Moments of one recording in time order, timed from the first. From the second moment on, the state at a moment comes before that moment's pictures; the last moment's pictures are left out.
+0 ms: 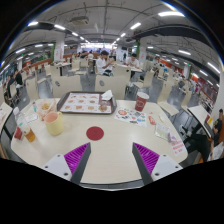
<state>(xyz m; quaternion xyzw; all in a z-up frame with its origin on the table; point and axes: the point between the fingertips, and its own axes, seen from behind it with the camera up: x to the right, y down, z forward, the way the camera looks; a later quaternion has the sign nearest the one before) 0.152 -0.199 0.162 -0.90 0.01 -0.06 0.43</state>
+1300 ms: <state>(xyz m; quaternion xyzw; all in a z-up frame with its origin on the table) -0.306 -0.074 0.082 -0.83 -0.03 0.07 0.55</state>
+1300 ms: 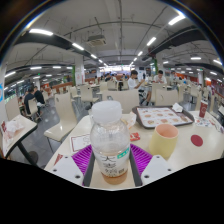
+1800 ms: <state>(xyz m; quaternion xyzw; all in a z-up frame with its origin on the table) -0.310 -0.056 0.142 -0.81 0.04 0.17 0.56</state>
